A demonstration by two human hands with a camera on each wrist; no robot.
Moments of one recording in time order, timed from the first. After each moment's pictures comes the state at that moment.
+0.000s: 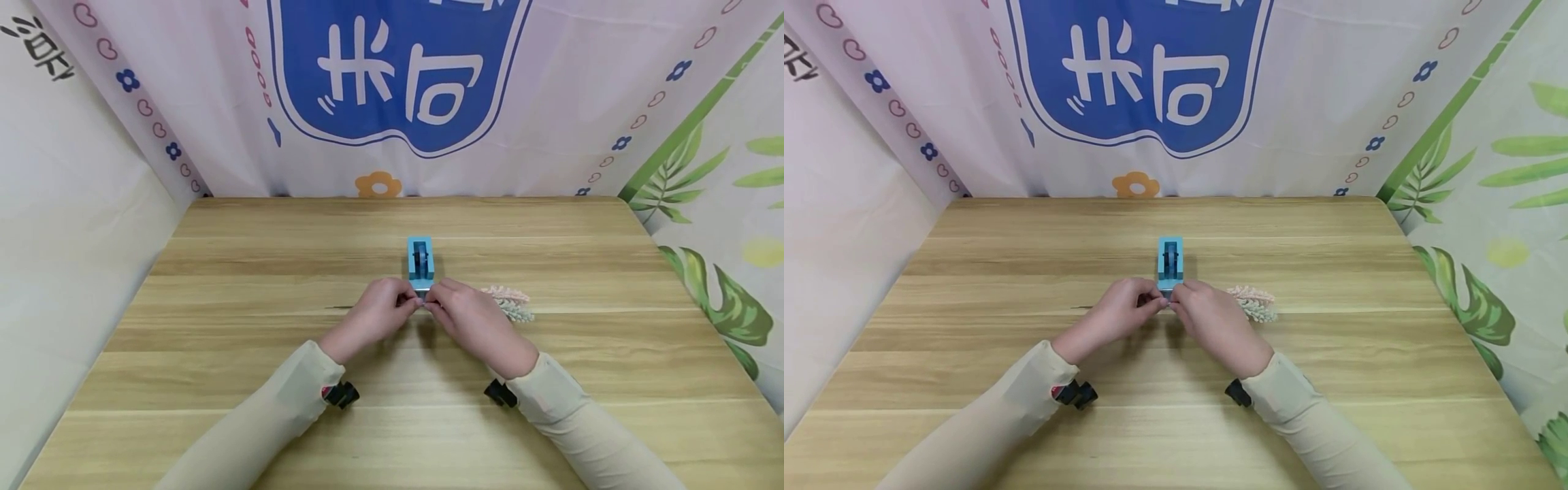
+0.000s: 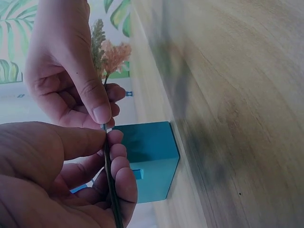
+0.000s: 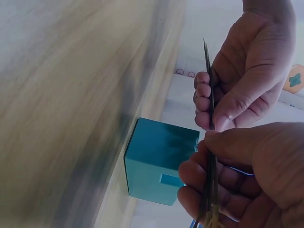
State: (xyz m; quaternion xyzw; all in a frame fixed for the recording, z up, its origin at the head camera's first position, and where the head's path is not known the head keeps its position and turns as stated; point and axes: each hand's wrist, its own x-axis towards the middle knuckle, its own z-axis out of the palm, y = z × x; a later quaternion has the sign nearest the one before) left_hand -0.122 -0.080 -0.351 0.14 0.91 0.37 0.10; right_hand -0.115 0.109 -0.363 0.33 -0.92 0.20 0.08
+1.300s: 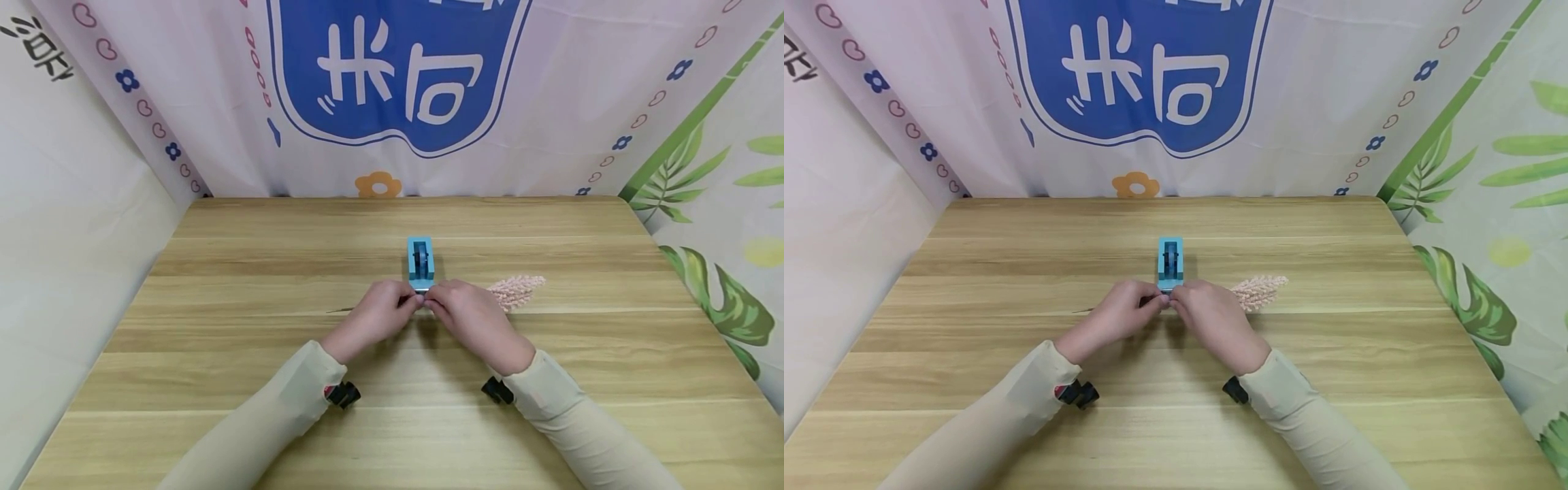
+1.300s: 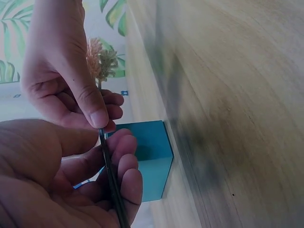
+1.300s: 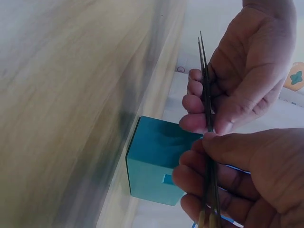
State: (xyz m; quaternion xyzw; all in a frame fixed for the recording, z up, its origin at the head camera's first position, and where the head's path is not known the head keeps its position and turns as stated) left_hand -0.124 -0.079 -0.357 0.14 0.91 0.37 0.11; right_hand -0.119 0.106 -0.363 0.31 -0.93 0.18 0.08
